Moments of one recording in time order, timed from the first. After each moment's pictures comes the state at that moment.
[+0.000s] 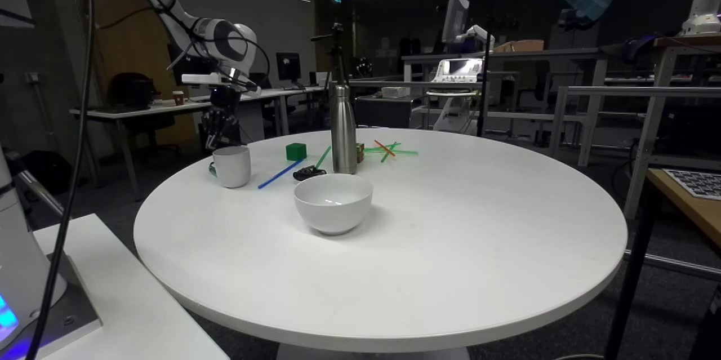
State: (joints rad) arm 0.27 0.39 0.17 -1.99 0.07 1.92 0.17
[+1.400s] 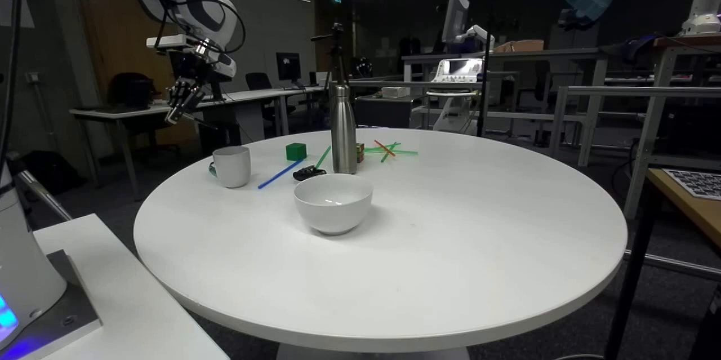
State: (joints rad) arm 0.27 0.14 0.21 -2.12 0.14 1.68 0.22
